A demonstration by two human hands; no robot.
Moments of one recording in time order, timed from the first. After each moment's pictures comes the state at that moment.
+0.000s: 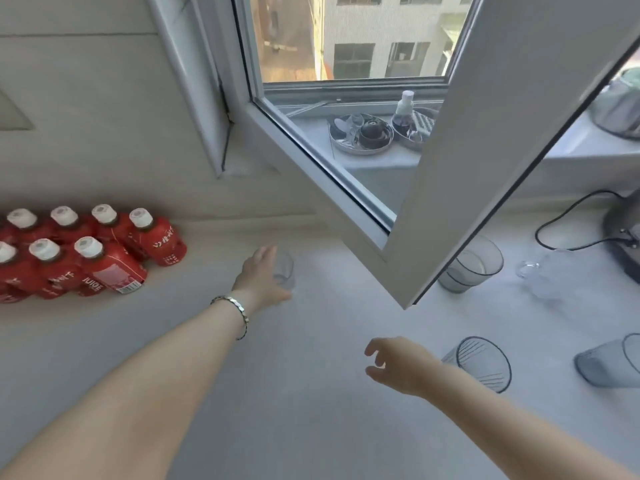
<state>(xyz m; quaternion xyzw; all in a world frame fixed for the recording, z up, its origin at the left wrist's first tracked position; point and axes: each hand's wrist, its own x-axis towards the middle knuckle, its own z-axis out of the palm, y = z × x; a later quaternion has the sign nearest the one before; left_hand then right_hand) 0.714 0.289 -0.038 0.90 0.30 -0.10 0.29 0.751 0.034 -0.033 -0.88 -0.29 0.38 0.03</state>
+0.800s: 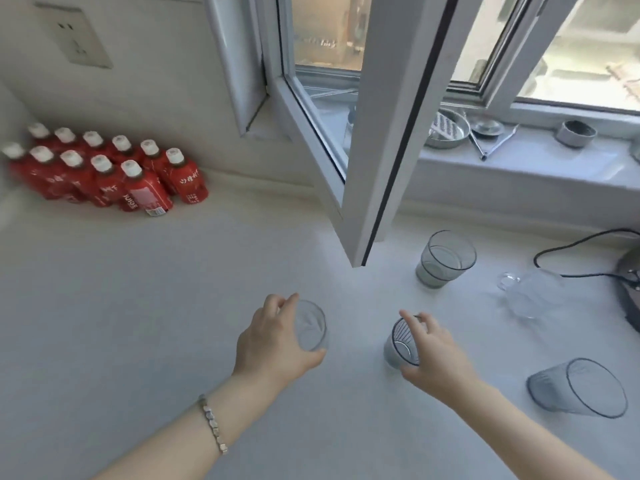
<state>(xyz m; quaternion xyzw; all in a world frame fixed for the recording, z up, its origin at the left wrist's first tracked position) 0.620 0.060 0.007 0.87 0.43 -0.03 0.25 0.789 -0.107 -0.021 -0.89 -0.37 0.25 0.04</state>
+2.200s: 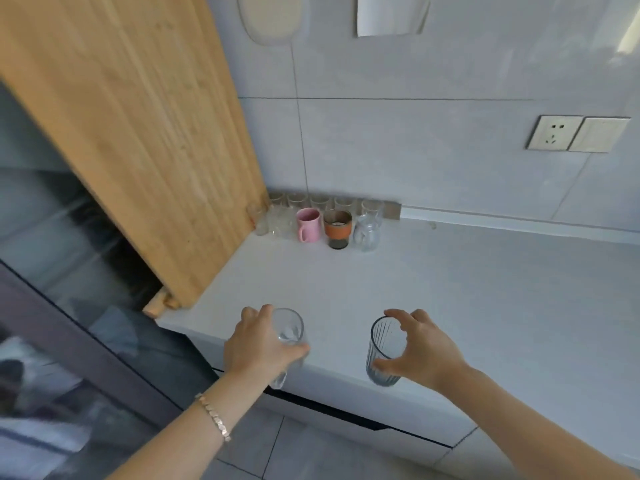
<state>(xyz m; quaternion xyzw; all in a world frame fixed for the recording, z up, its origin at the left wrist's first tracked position) -0.107 -0.476 0.080 0.20 0.96 0.17 0.10 0.036 -0.291 0.070 -0.29 -0.91 0.28 -0.04</state>
